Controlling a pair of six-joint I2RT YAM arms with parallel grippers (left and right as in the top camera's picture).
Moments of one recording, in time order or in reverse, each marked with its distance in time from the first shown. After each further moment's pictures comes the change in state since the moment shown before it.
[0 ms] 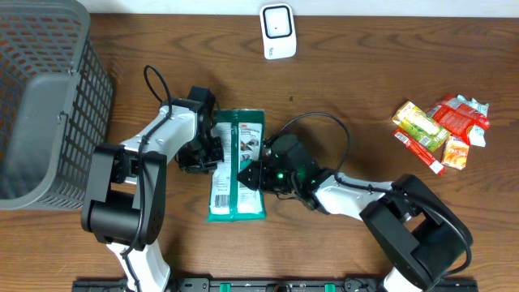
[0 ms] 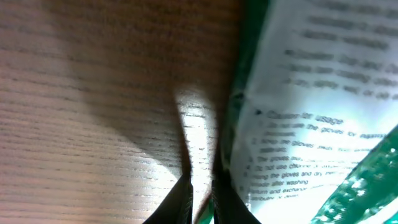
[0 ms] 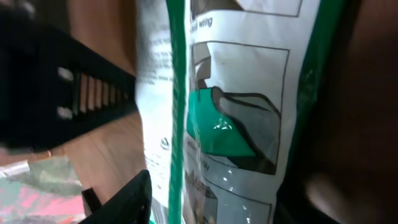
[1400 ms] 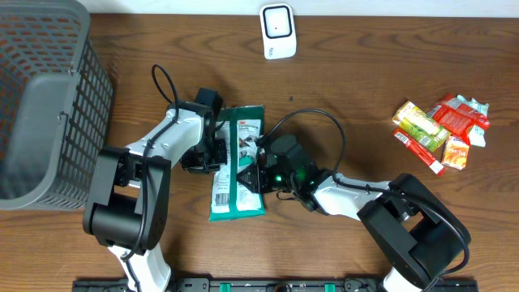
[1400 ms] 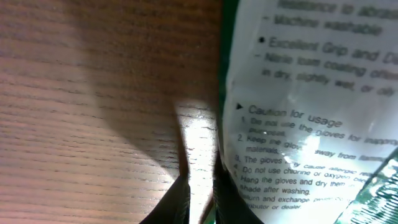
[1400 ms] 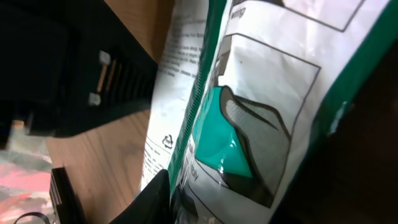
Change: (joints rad) left arm -0.045 -0.016 -0.017 0.036 -0.051 0.005; right arm 0.013 0.008 -0.002 0.055 0.000 -0.220
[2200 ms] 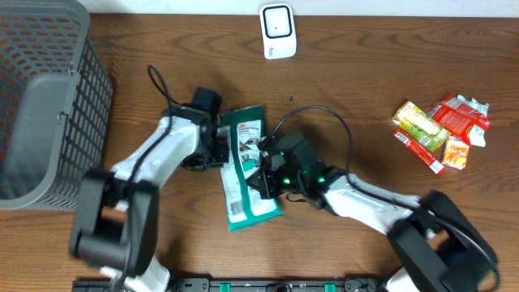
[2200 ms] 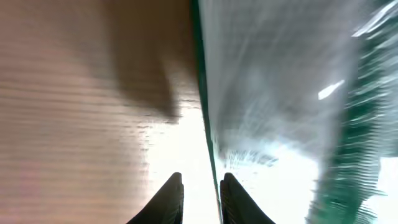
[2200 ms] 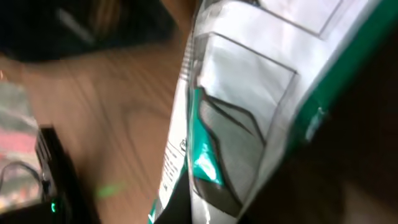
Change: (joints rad) left arm 0.001 -0.188 -0.052 0.064 0.031 0.026; right arm -0.035 -0.169 0.016 -0.325 -0.046 -0.233
